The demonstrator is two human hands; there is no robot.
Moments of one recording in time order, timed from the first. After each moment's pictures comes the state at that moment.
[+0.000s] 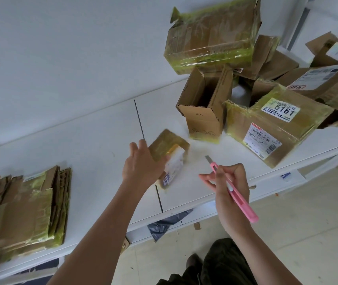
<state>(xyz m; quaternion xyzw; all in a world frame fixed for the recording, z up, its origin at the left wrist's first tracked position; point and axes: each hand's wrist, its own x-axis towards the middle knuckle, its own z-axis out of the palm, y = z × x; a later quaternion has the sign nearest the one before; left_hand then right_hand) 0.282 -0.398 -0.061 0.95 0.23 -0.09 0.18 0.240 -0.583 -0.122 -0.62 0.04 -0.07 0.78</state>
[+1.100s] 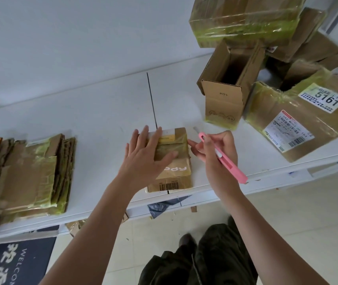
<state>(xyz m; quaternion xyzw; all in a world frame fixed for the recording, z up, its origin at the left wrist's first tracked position) 0.239 -0.367 -0.087 0.96 0.13 -0.12 0.22 0.275 -0.540 -0.122 -0.63 -0.03 0.01 0.77</state>
